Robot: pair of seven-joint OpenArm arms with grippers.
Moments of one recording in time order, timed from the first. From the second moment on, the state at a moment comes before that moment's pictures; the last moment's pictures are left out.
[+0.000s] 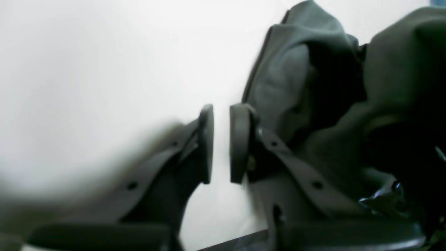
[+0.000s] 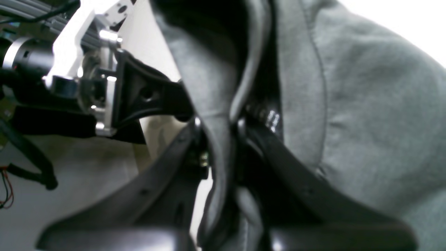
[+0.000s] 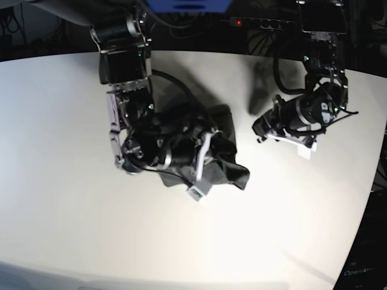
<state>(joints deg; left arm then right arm) 5.4 -11.7 -6.2 94.3 -51.1 15.7 61.7 13.1 -8.4 -3.1 75.9 39.0 40.4 -69.9</state>
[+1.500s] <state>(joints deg) 17.3 -12.7 -5.4 103.8 -51.1 15.6 62.4 20.0 -3.0 -8.9 64.3 39.4 40.2 -65.9</state>
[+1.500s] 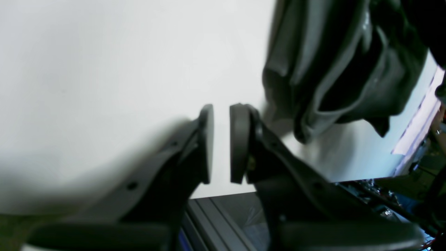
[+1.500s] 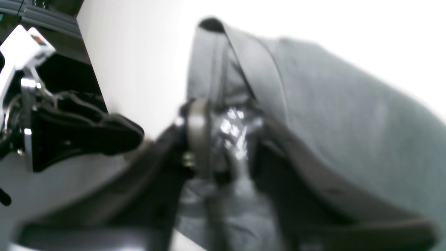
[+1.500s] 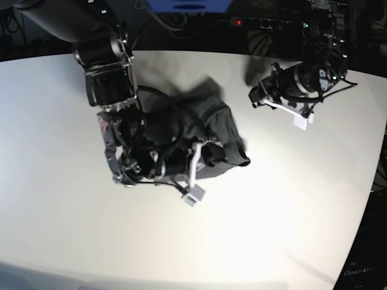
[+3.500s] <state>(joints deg) 1.7 -7.8 18.2 90.8 -43.7 16.0 61.9 26.3 7.3 6.9 73.0 7.1 40.6 -66.0</state>
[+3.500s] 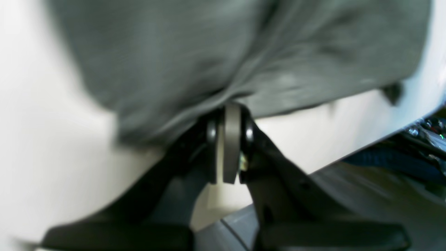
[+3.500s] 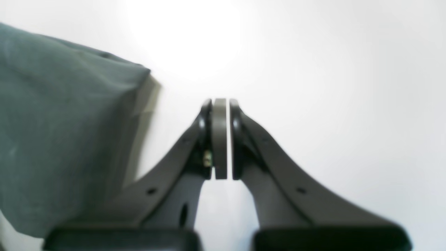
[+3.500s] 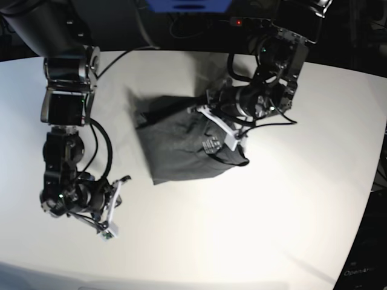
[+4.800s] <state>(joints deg) -11.1 -6.3 17.7 79.4 -16.6 15.5 61.4 20.5 8.4 22.1 86.1 7.0 40.8 -66.1</state>
